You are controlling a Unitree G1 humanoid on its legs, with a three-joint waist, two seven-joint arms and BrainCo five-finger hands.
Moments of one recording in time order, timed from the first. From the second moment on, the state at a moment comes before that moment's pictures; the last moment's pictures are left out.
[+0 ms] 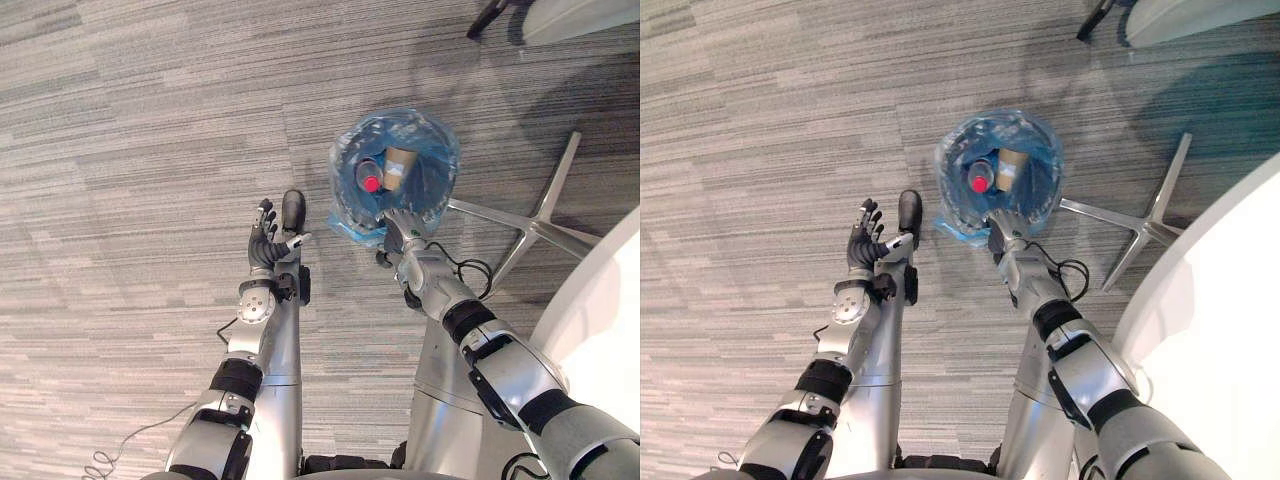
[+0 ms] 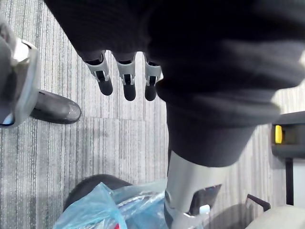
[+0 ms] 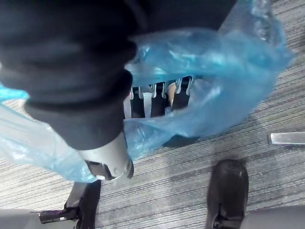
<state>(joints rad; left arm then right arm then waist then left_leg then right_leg) -0.41 0.06 -0.07 0.53 -0.23 -0.30 0.22 -0.81 -0.21 0.43 0.97 -0.79 0.01 -0.33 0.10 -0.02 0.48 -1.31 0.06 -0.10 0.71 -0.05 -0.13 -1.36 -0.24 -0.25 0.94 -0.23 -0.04</state>
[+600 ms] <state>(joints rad) -0.36 0.06 -0.07 0.47 -0.23 -0.27 0.22 -0.61 -0.16 0.28 0.47 -0.59 0.00 -0.36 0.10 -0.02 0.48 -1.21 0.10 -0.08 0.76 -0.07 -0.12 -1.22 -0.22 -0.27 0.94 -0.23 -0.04</state>
